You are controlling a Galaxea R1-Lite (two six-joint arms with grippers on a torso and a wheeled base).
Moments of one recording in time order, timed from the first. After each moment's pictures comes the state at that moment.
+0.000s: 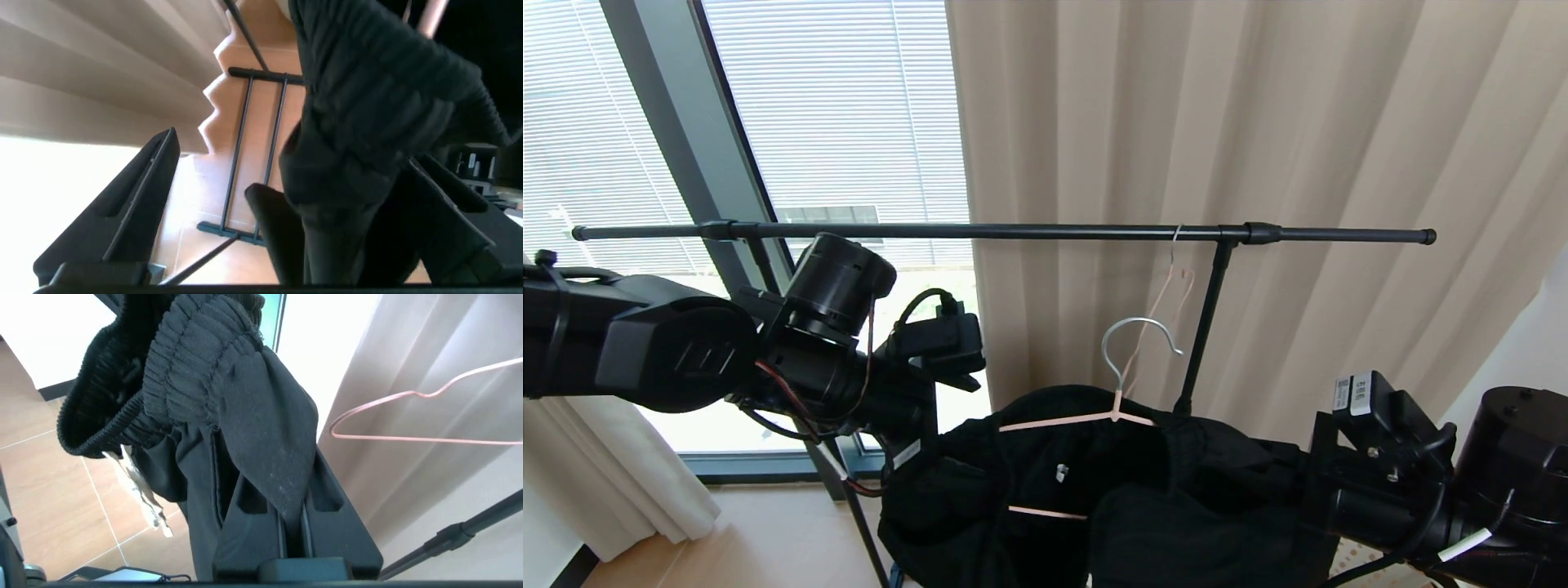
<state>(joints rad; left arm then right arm) -0.44 1.78 -1.12 0.23 -0.49 0.82 0.46 1.67 -0.20 -1.26 0.48 -0.12</state>
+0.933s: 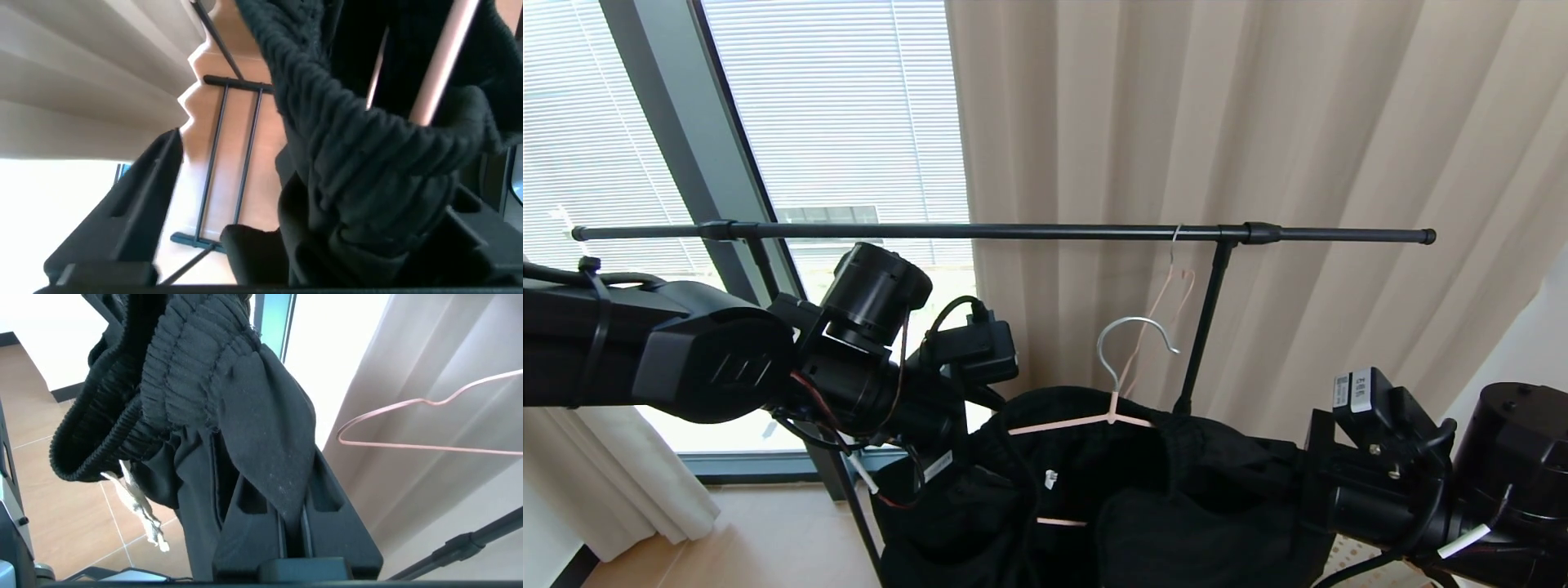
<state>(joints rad) -0.51 1.81 -1.13 0.23 -0.49 0.74 0.46 1.67 -0.21 -1.25 0.50 -0.11</state>
